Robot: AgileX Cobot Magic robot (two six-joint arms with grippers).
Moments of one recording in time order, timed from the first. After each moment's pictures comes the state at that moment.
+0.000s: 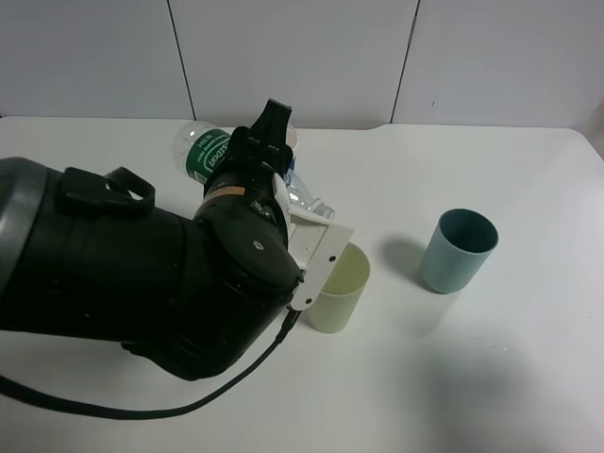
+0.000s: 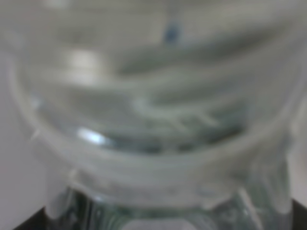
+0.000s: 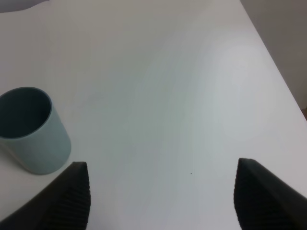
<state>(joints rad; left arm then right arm) -1.24 1.80 -0.93 -1.74 -1.21 2.90 -0.02 0.00 -0.50 -0.11 1.07 0.08</state>
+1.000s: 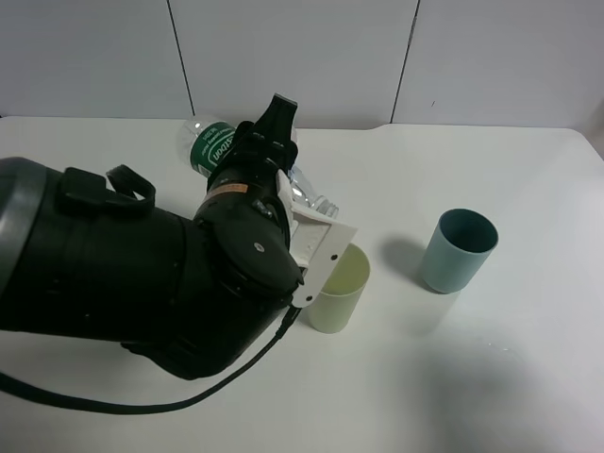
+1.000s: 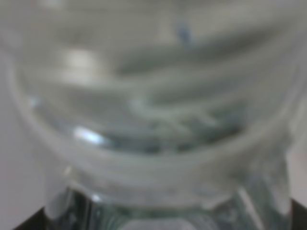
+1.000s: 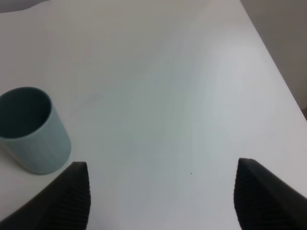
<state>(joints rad) -1.24 1.80 -0.93 -1.70 -1.21 2.90 -0.02 0.00 -0.50 -0.11 1.07 0.08</state>
